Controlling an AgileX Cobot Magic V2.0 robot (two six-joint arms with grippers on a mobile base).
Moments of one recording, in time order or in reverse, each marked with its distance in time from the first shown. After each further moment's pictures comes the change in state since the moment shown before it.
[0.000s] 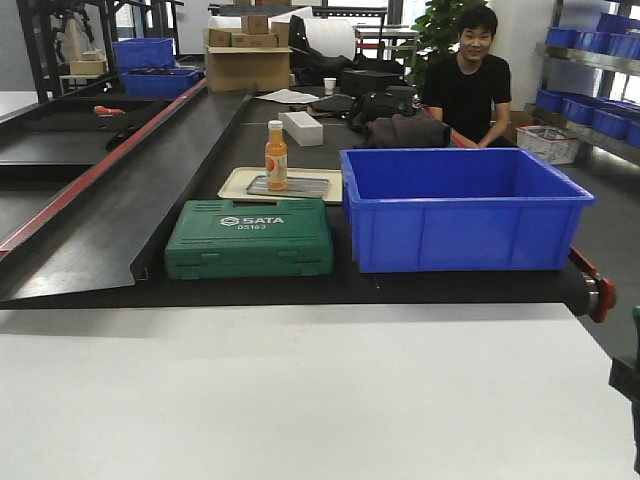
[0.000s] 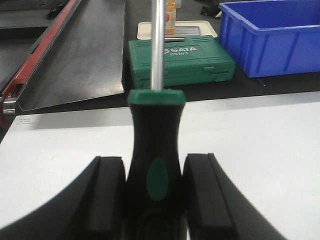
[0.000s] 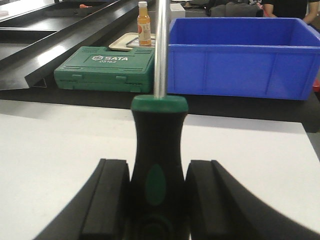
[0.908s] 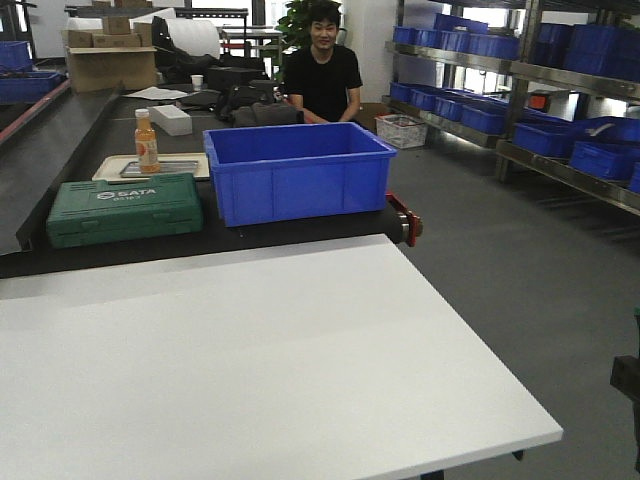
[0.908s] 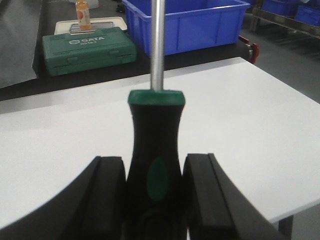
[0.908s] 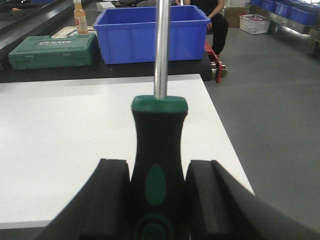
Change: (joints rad) left arm 0.000 -0.001 0.001 -0.001 0.001 0.000; right arm 0.000 0.000 0.001 0.000 -0.001 0.000
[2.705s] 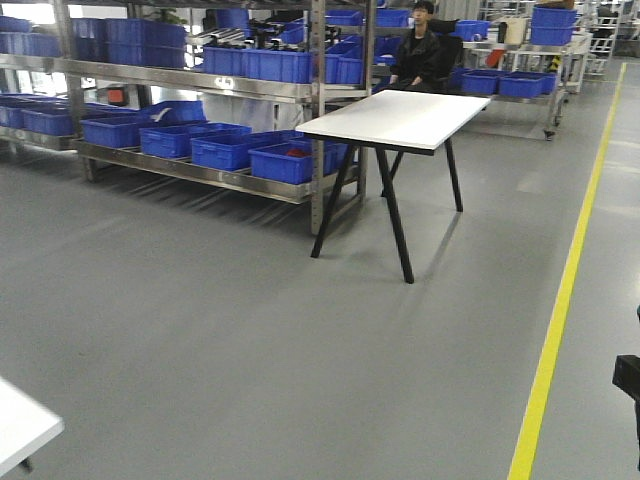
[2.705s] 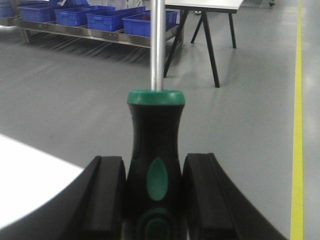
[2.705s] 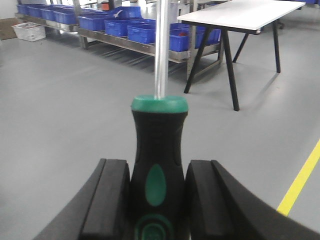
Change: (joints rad) left arm 0.000 0.000 0.000 0.000 0.003 0.000; right arm 0.000 0.000 0.000 -0.001 0.001 -0.001
